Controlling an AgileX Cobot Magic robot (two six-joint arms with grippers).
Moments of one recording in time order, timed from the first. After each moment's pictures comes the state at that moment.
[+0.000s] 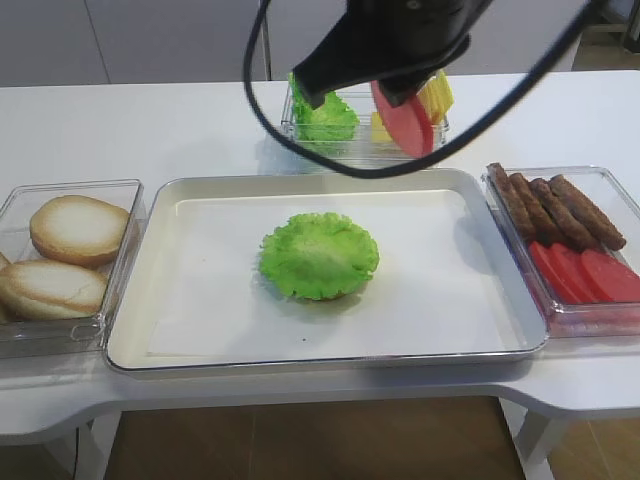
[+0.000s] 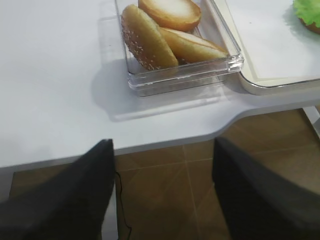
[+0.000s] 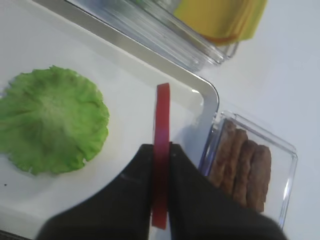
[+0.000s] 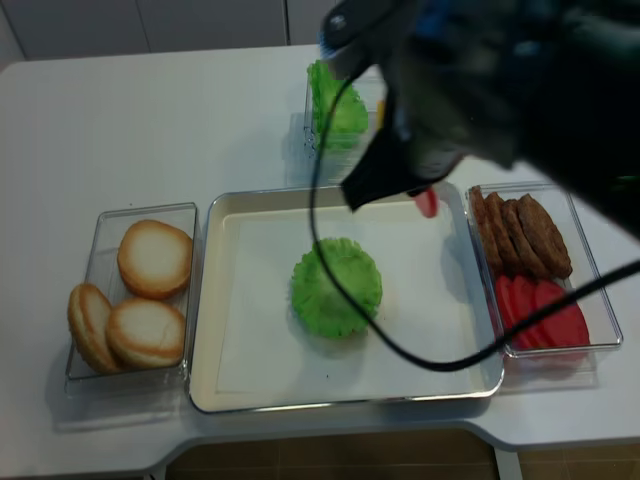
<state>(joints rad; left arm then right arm) -0.06 -0.02 -0.49 0.02 1.19 -0.04 0.89 1.61 -1.57 -0.52 1.25 0.41</state>
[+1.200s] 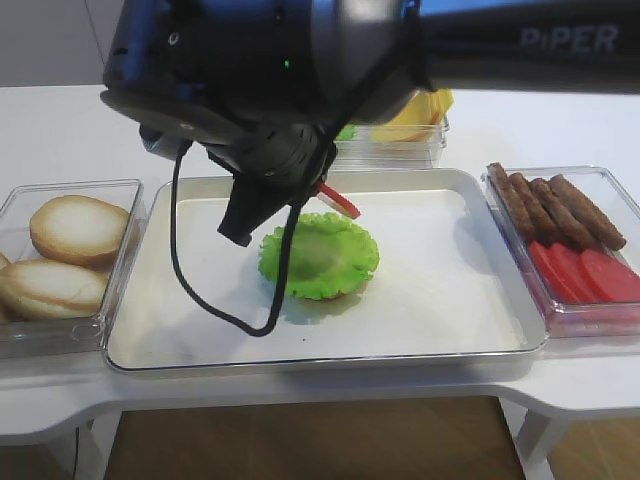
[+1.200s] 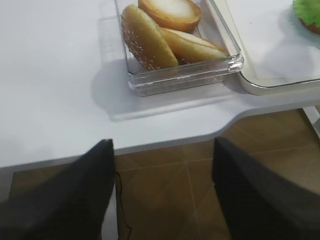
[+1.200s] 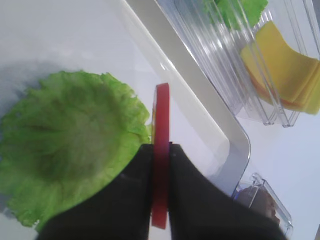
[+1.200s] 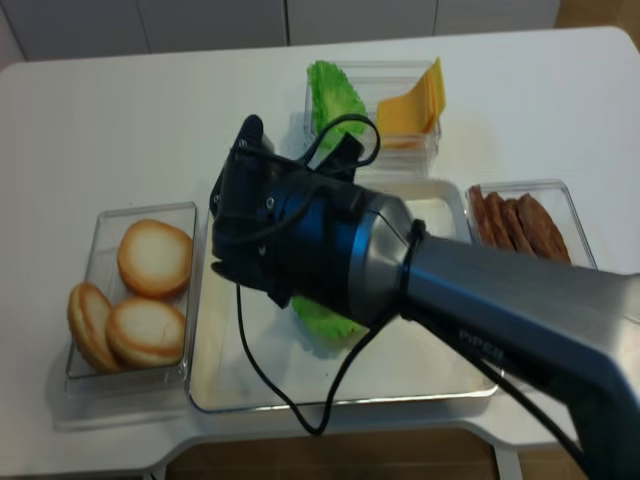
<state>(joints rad) -0.06 -0.02 -0.49 0.02 1.19 -0.04 1.03 1.96 -1.65 -0.72 1.22 0.34</state>
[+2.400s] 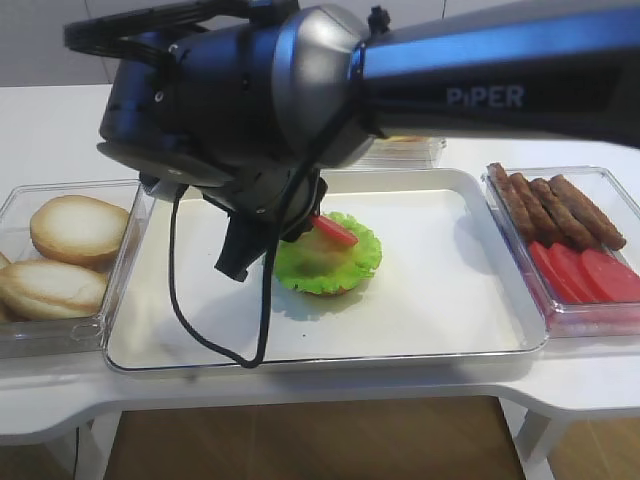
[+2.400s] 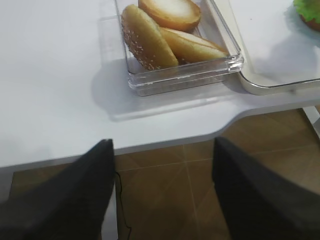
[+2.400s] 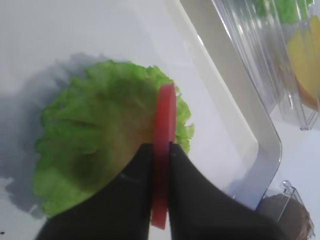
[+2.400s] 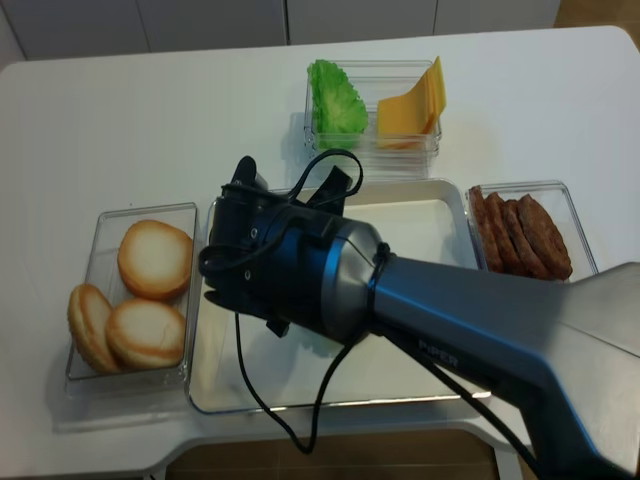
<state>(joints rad) -0.06 -0.02 -0.49 0.02 1.19 -0.04 1.03 2.03 -1.65 -0.69 1.22 0.32</state>
